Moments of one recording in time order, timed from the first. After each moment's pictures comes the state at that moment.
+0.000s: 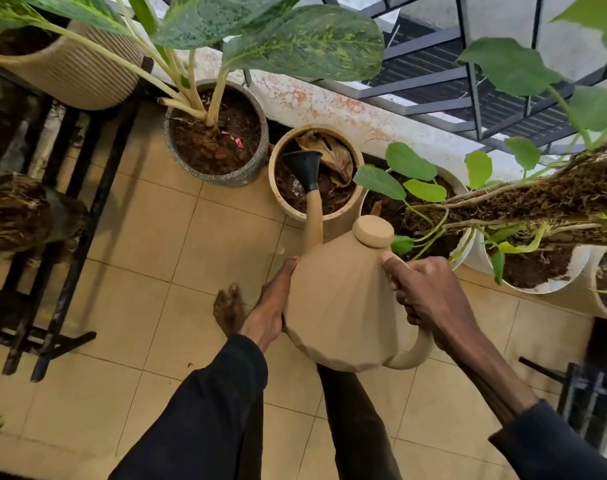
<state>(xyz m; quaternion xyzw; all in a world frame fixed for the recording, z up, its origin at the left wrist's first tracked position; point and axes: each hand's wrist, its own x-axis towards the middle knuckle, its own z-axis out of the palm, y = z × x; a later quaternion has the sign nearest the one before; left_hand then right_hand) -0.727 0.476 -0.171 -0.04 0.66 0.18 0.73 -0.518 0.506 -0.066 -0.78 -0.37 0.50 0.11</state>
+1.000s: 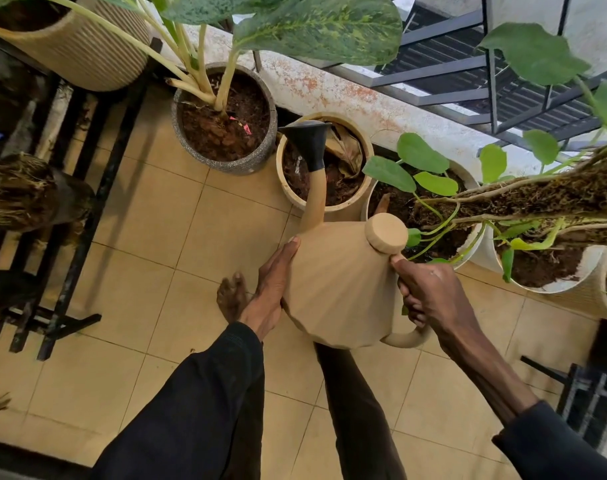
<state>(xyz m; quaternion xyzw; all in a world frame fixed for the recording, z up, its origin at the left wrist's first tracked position) -0.734 0.469 -0.181 0.04 0.68 0.25 0.68 -0.511 0.491 -0.078 -0.76 -0.35 0.54 0.12</state>
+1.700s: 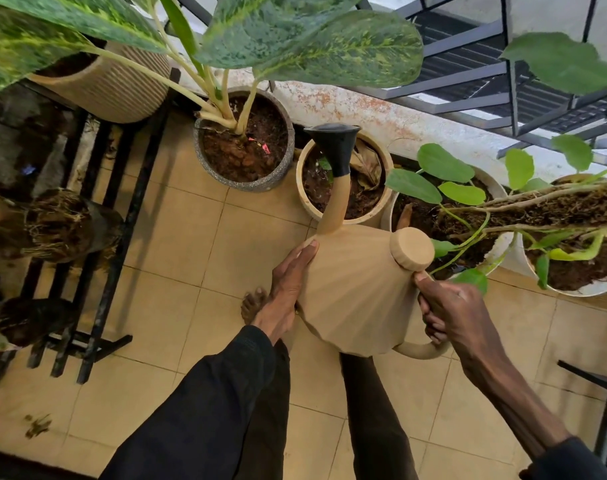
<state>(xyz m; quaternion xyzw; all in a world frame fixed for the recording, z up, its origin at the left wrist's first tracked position) -0.774 0.500 -0.184 0.07 0.67 0.25 0.69 -0.536 0.483 -0.083 -0.75 -0.31 0.56 0.18</state>
